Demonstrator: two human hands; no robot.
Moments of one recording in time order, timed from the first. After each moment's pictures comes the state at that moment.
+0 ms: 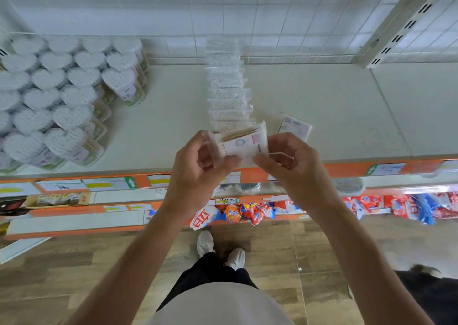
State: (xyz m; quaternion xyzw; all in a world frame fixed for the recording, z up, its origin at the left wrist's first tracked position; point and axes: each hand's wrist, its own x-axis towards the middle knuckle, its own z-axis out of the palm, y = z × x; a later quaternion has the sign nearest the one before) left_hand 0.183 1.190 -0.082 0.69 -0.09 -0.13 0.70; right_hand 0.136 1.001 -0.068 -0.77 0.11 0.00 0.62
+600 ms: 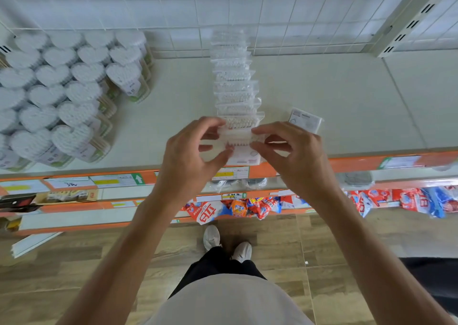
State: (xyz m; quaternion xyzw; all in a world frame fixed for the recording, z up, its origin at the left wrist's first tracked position) left_hand 0.205 1.213 -0.081 0.86 -0.21 0.00 0.47; right_hand 0.155 1.009 -0.085 -0.89 0.00 -0.13 0.45
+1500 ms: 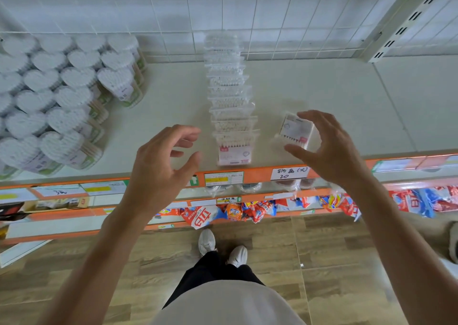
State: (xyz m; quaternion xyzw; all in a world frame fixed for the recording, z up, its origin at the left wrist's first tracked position) left_hand 0.210 1.244 -0.083 0.87 -0.20 0.00 0.44; right_hand 0.165 0.928 -0.099 -0.96 0.10 -0.03 0.27
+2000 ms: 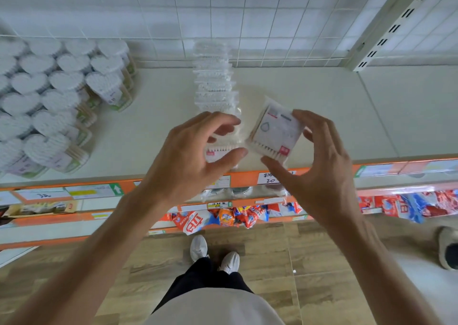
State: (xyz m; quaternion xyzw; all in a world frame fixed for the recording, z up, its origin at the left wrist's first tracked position) left_hand 0.211 1.186 -0.047 0.84 -0.33 0.00 0.42; right_hand 0.123 0.974 -0.059 -0.93 0.06 -0.21 0.31
